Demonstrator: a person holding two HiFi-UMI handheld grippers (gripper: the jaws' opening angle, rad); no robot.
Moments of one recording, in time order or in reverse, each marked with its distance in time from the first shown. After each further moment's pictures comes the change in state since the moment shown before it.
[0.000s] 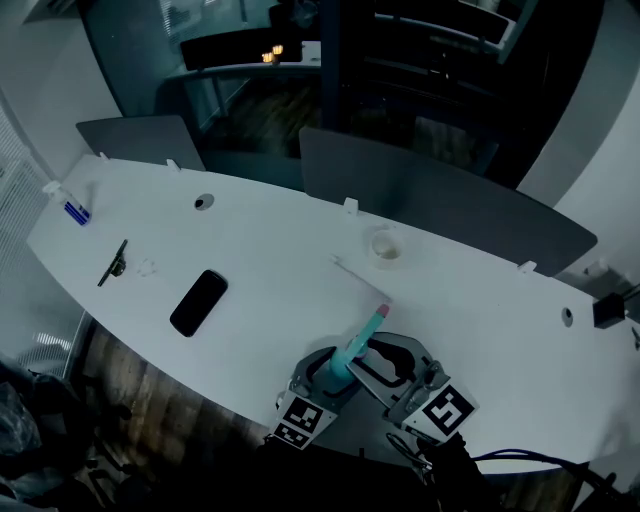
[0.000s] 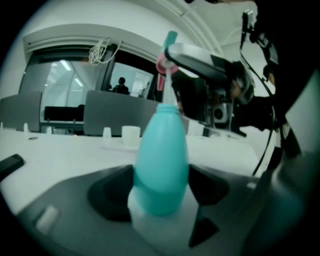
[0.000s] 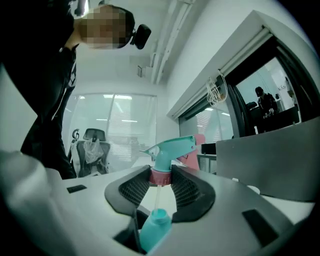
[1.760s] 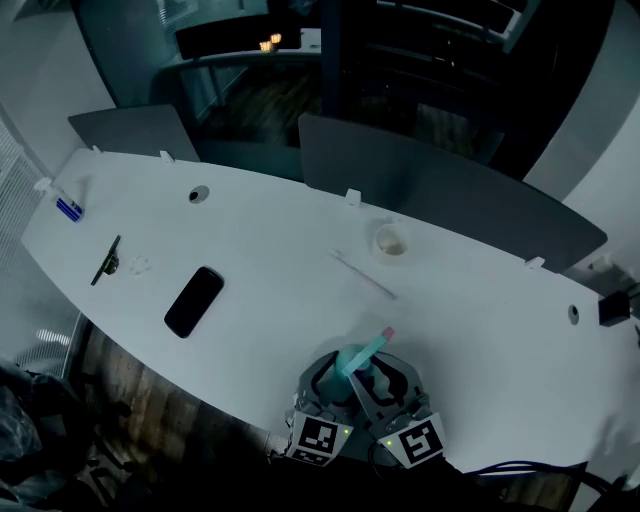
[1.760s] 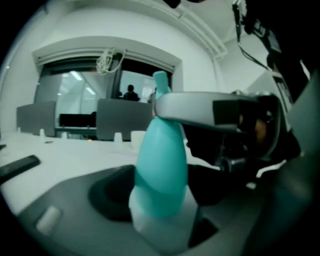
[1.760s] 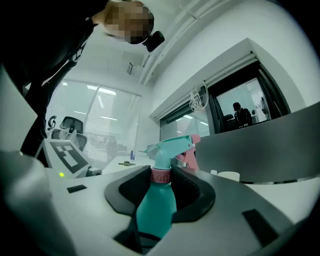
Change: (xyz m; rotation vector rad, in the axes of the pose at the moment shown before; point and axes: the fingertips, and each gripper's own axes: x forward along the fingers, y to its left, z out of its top) left arm -0.002 0.003 0.008 -0.009 -0.043 0.172; right arm -0.005 -0.003 -0.059 -0.039 -0.051 -0.285
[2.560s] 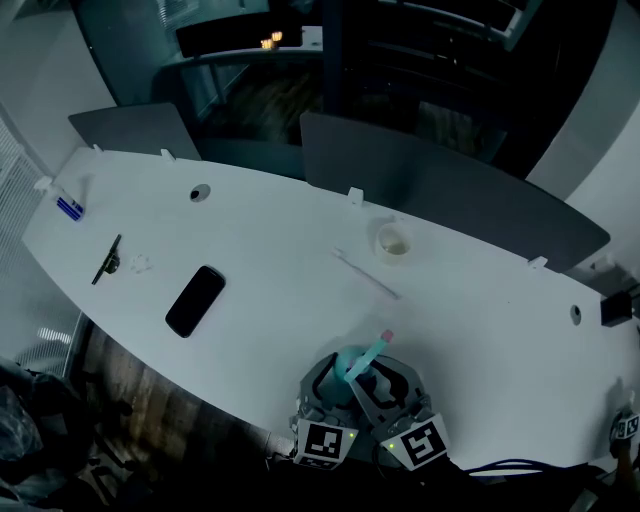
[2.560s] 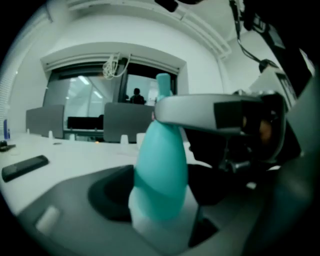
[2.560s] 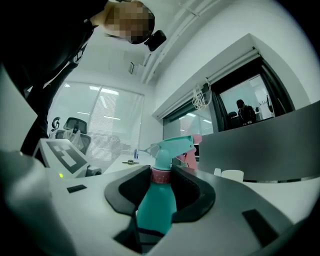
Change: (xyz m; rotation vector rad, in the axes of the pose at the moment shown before) left arm -0.004 0.002 0.002 -0.004 -0.021 0.074; right arm -0.001 0.006 -0.003 0.010 0.031 0.037
